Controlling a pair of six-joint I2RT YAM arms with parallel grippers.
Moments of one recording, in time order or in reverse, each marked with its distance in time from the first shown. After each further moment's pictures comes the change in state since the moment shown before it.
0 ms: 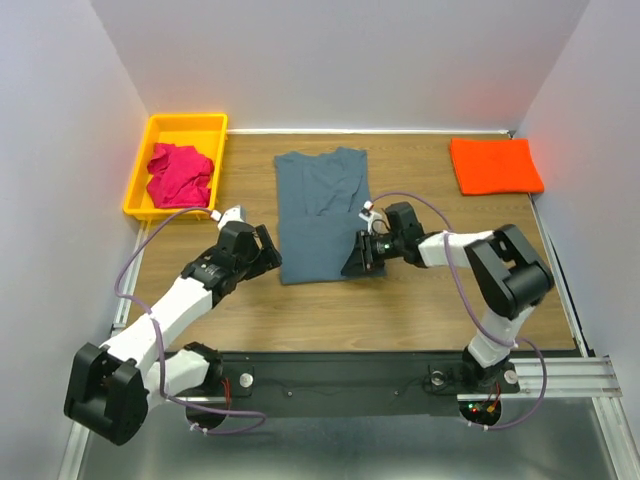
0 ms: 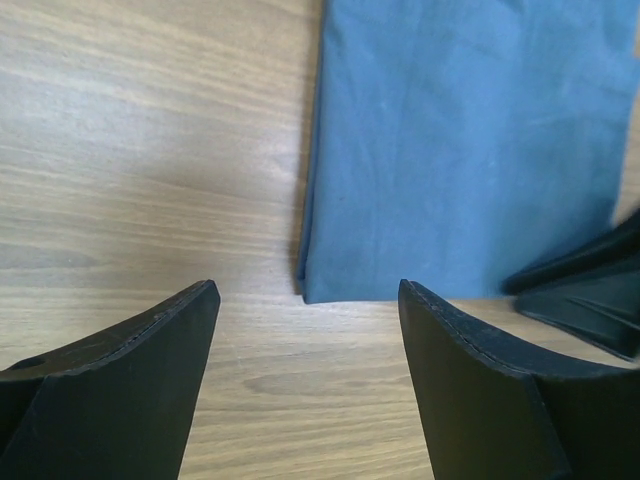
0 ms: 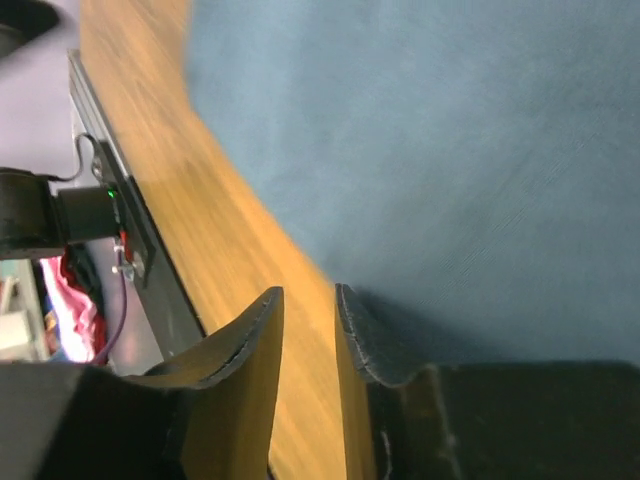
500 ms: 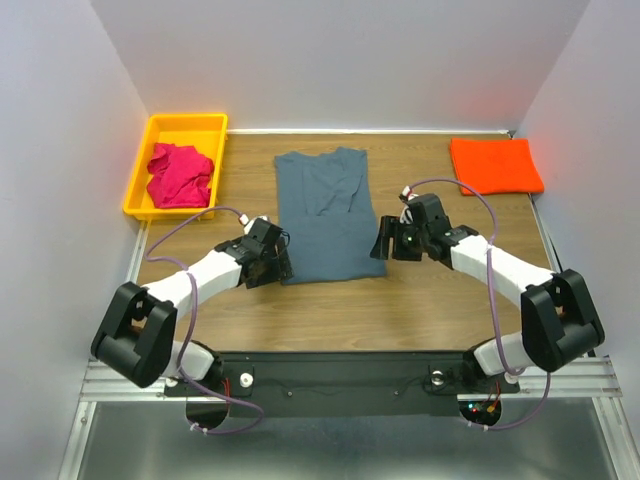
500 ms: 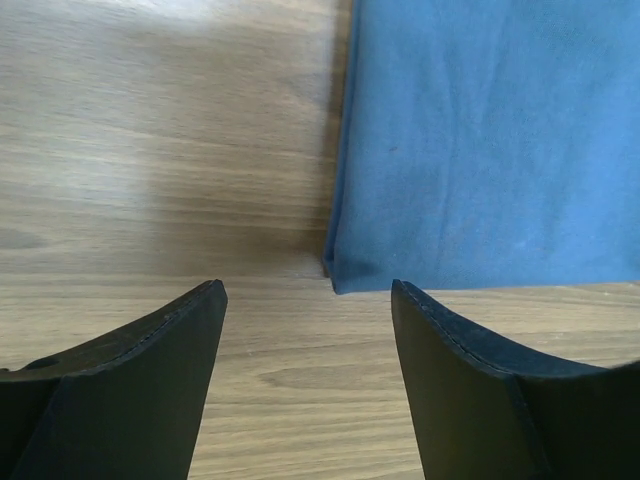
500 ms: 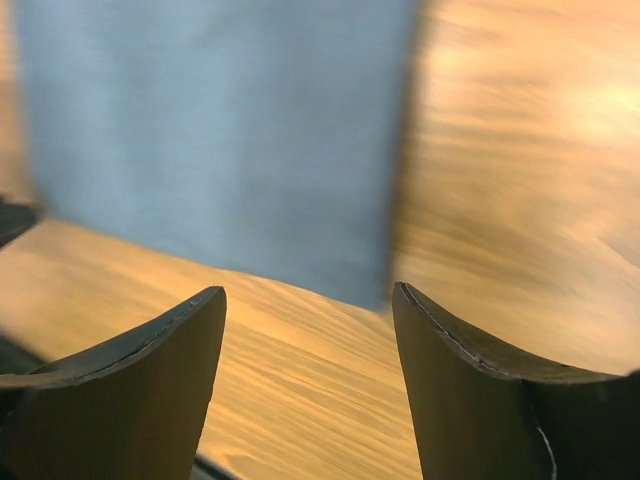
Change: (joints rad) left arm -0.074 0.317 0.092 -0.080 0.013 0.016; right arm -0.043 -0.400 0.016 -0.444 0.553 -0.021
